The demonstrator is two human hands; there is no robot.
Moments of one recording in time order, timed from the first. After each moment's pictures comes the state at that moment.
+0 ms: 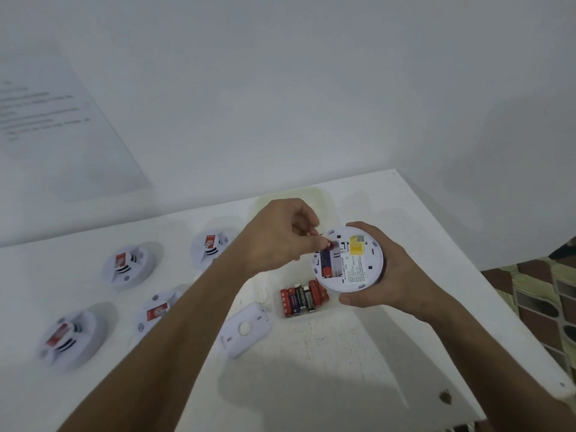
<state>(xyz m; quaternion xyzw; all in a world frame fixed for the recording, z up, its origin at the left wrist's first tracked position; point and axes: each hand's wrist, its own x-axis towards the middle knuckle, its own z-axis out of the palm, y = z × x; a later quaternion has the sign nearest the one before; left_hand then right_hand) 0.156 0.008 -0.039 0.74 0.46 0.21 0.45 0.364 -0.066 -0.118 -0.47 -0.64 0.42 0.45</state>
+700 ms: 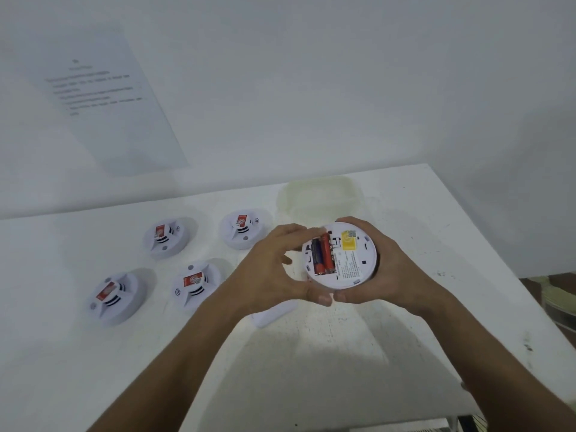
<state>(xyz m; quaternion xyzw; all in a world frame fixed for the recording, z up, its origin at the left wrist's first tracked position) 0.089 -0.051 -0.078 0.77 0.44 0.24 0.39 0.313 -0.069 -0.113 -0.42 -0.66 0.46 0.42</state>
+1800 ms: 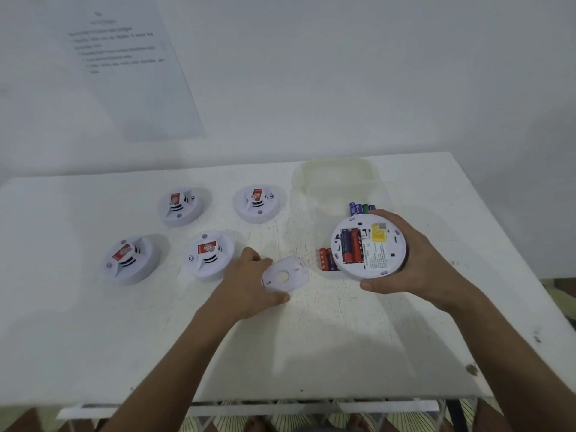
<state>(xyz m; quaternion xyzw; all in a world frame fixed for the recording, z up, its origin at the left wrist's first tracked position) 0.025 -0.063 -0.180 0.75 0.62 0.02 0.22 0.329 -0.084 -0.130 -0.45 -0.65 0.48 0.39</state>
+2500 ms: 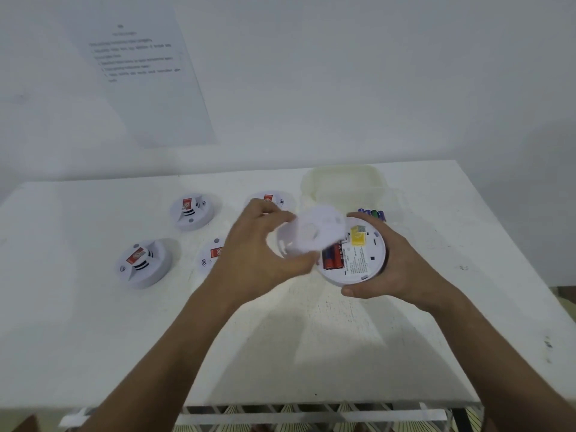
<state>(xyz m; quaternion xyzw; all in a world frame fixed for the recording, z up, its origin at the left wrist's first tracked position) 0.035 -0.081 -0.075 0.73 0.55 0.34 0.21 0.285 -0.082 -0.116 -0.43 -0.66 0.50 0.37</state>
